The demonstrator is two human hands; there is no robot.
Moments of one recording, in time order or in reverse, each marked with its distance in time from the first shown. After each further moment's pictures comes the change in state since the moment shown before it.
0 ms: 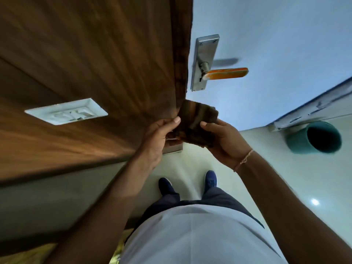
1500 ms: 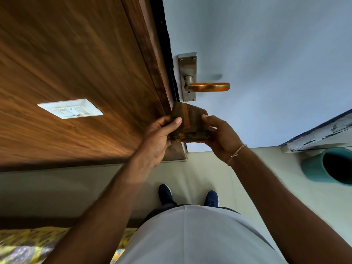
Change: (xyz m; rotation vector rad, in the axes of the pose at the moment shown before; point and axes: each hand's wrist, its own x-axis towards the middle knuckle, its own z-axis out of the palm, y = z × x) left_hand -0.013 0.007 0.077 -0.113 0.110 0.101; right_hand 0.011 -0.055 -0.047 -0.196 0.100 0.054
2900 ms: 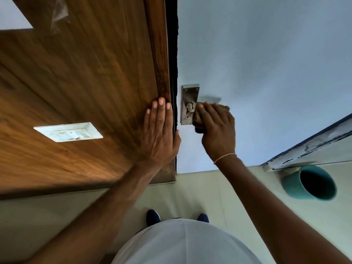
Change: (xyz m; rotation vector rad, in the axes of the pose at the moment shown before) left_hand 0.057 0.010 -0.024 1.483 0.535 1.323; right_hand 0.027 -0.032 0.032 -1.483 0.631 -1.255
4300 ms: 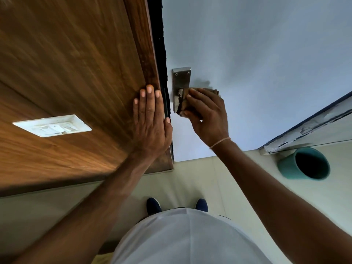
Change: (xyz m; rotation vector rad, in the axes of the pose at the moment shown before) left_hand -0.003 0.001 0.006 -0.038 0.038 -0.026; right_hand 0.006 0.009 0.015 0.234 0.091 -0.089
